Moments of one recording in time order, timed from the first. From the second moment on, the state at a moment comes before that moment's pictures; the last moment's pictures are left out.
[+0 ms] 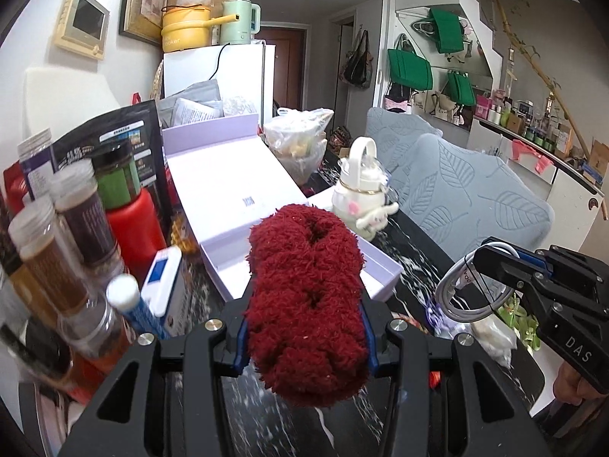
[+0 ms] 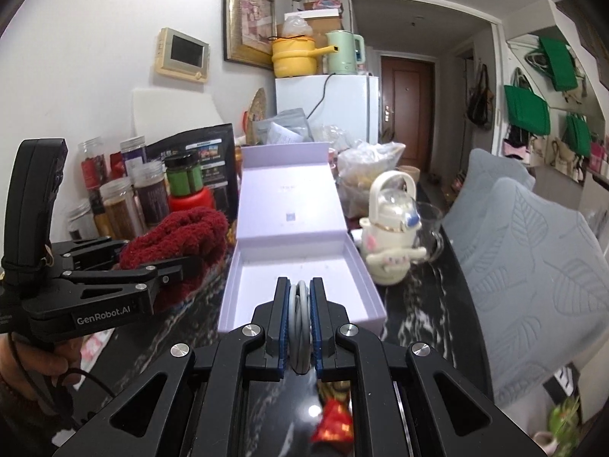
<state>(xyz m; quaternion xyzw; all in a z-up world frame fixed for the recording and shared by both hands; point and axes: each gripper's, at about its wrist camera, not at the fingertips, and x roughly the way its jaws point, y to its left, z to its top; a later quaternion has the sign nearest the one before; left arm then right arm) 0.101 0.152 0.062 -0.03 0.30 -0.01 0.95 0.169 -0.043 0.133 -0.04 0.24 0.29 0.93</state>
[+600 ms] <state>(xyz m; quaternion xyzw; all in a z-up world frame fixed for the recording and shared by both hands) 0.189 0.183 0.068 -0.04 0.29 0.00 0.96 0.271 0.011 0.141 -0.05 0.24 0.30 0.92</state>
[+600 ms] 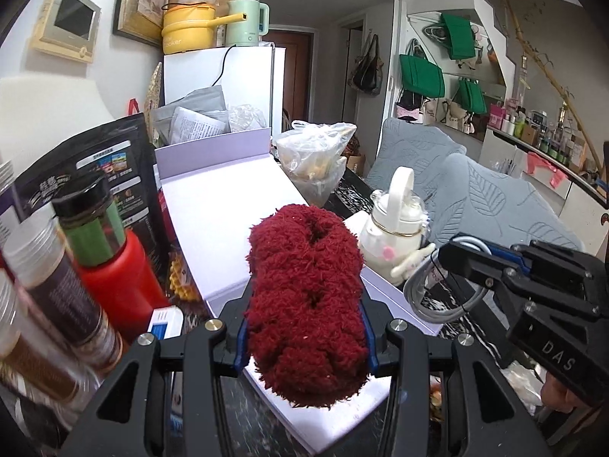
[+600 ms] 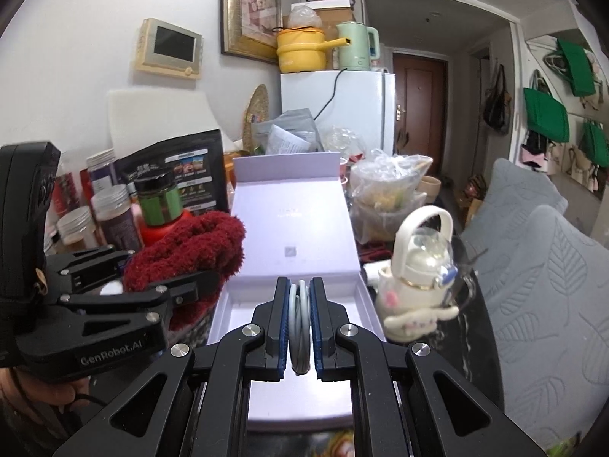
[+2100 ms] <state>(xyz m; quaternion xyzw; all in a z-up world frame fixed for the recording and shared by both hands) 0.282 0.219 0.007 -0.02 0.38 0.07 0.92 0.364 0.045 0.096 -0.07 0.31 0.25 0.92</state>
